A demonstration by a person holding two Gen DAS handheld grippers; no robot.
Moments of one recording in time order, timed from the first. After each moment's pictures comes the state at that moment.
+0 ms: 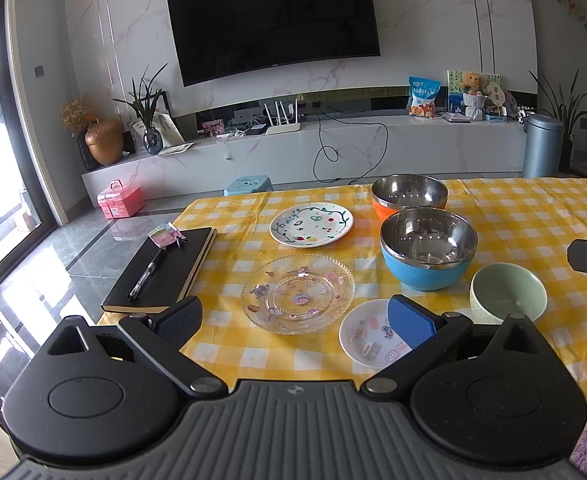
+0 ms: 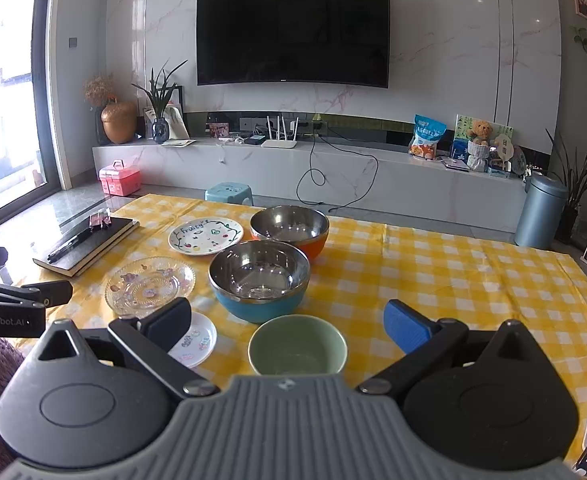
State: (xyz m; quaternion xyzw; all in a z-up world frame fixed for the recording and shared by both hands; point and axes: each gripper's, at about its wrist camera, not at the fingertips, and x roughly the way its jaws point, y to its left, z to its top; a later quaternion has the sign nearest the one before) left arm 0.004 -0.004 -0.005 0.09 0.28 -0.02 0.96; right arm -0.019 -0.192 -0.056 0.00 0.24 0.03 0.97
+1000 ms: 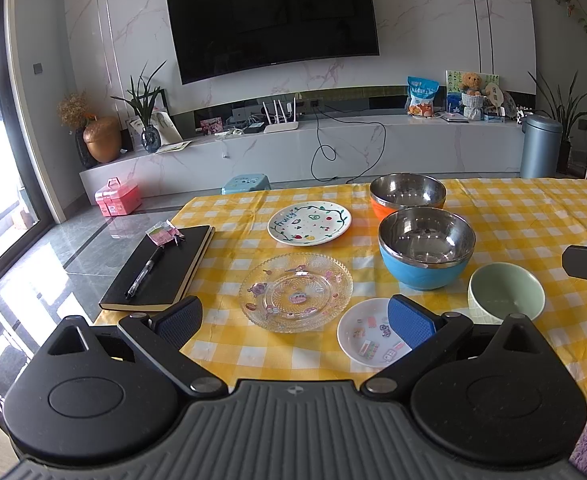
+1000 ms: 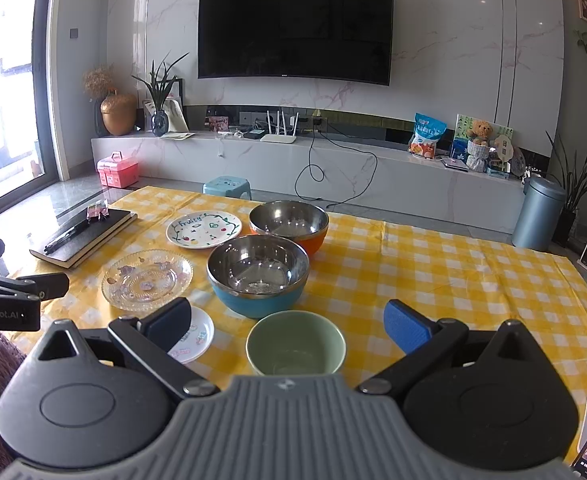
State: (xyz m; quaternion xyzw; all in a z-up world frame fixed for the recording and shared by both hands) left arm 0.005 -0.008 -0.009 0.09 0.28 -0.02 0.96; right arm -0.018 -0.191 -0.056 -0.02 0.25 0.03 0.97
